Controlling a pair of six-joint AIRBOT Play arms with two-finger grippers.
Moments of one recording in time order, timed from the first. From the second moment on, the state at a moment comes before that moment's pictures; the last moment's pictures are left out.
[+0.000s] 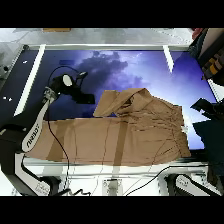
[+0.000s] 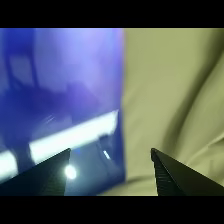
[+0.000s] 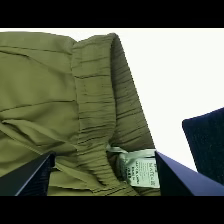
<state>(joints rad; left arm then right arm) -0.19 -1.79 1.55 1.15 -1.18 -1.37 -0.59 -1.19 1.10 -1.24 1.16 1.40</state>
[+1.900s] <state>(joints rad) 0.22 -1.35 1.71 0.58 -1.31 -1.32 -0.59 -1.19 0.95 -1.33 1.21 1.11</state>
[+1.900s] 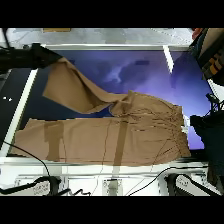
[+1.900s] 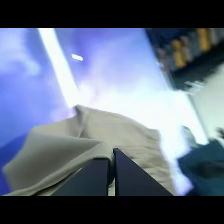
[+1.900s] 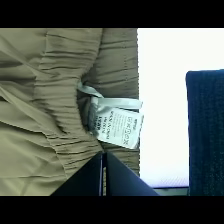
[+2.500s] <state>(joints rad) 0.41 -1.54 1.71 1.24 -1.13 -1.47 -0.59 -1.19 0.95 -1.28 1.17 1.07</state>
